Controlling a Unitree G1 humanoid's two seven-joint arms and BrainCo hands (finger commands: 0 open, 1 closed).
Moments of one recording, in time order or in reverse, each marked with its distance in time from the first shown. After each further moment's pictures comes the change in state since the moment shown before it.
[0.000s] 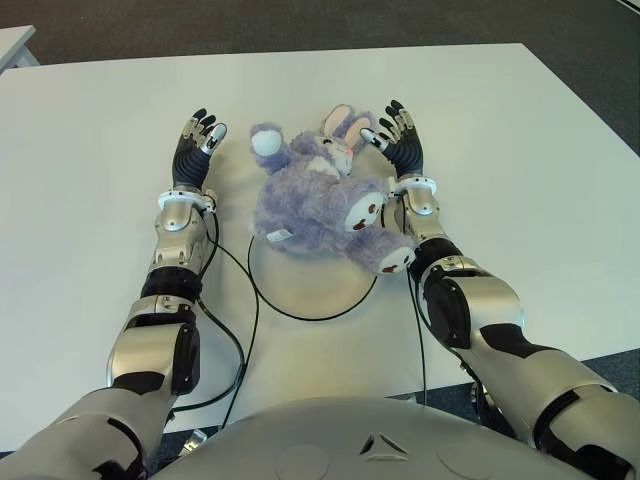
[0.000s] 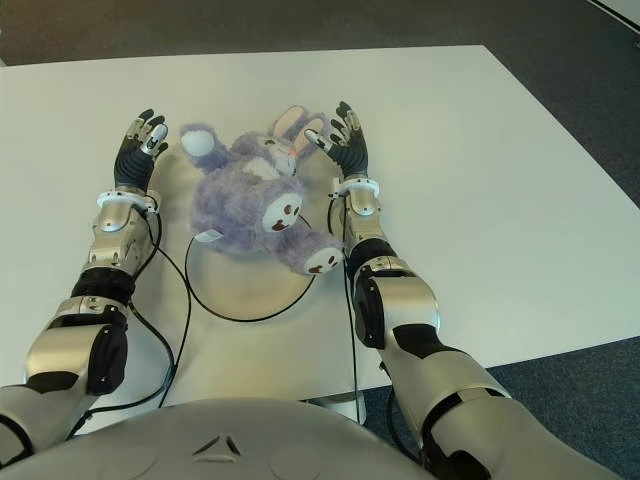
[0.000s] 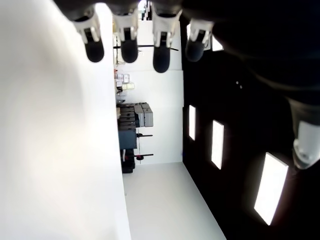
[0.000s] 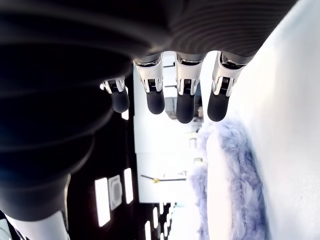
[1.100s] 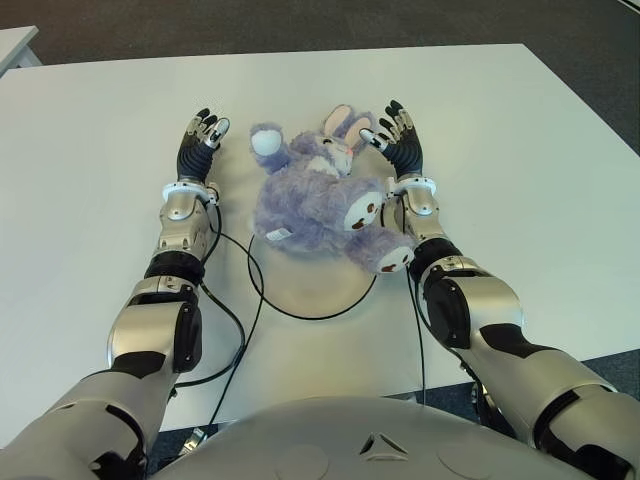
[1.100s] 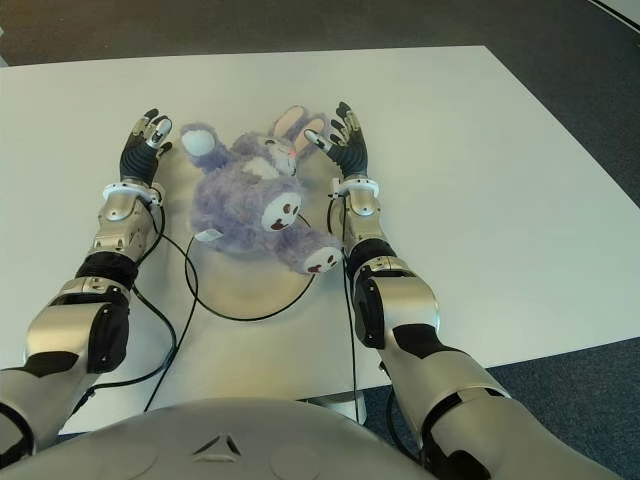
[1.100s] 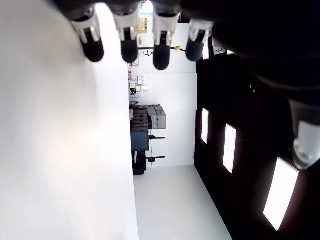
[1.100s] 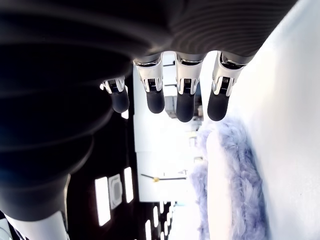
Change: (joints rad) left arm -0.104 0.012 0.006 0.179 0.012 -0.012 0.020; right arm 0.001 0.000 0.000 0.001 0.000 0.000 0.001
